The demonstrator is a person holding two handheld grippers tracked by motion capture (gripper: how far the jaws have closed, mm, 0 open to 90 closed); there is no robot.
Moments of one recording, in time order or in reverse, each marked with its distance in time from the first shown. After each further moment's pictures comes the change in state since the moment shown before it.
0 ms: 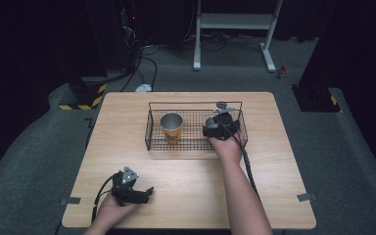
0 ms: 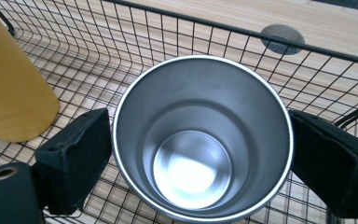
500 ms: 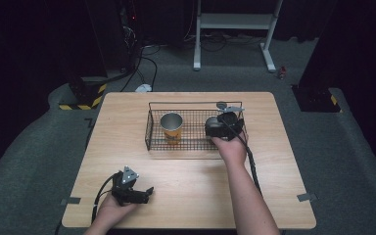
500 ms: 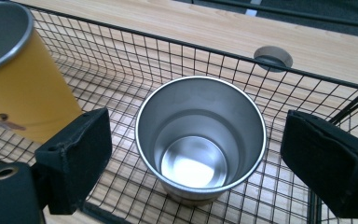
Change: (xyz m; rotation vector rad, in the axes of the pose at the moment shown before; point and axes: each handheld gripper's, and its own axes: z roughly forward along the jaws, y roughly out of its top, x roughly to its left) left arm 0.000 0.000 0.000 0.000 -0.001 0.001; right arm -0.002 0.002 -0.031 -0.069 0.027 0.000
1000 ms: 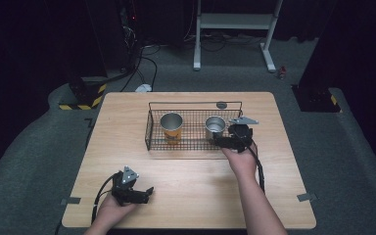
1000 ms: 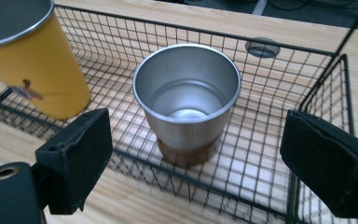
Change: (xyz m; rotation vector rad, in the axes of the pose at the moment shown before) left arm 0.000 0.000 0.000 0.000 0.000 -0.001; right arm -0.014 -0.036 -0.032 -0.068 0.032 0.015
